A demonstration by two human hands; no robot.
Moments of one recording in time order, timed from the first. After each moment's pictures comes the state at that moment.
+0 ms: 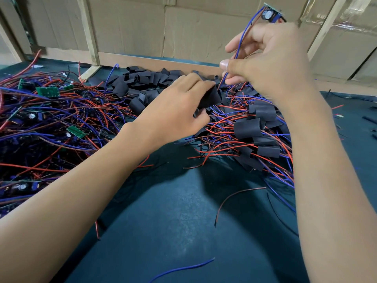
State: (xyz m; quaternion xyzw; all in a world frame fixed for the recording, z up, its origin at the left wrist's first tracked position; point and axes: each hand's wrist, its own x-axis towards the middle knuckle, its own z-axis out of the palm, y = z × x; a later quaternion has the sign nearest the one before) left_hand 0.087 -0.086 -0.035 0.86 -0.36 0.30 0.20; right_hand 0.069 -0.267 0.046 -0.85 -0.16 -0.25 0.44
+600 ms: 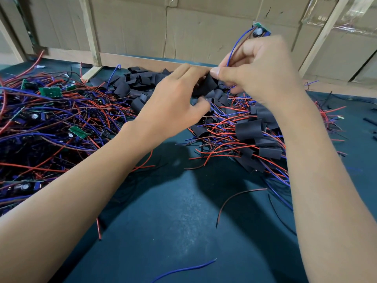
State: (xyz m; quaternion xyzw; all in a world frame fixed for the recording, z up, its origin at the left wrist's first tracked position) left_hand 0.086 -0.084 -0.023 0.84 -0.30 0.32 0.32; right_hand 0.075 -0.258 0.040 -0.87 -0.12 -0.23 0.42
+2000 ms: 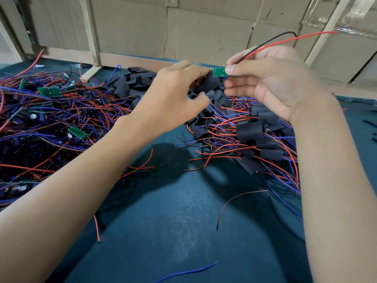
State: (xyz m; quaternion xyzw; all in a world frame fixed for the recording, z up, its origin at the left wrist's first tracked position) left_hand 0.087 -0.077 -0.012 0.84 -0.32 0.31 0.31; right_hand 0.073 -0.270 0.040 -0.74 -0.12 -0.05 0.66
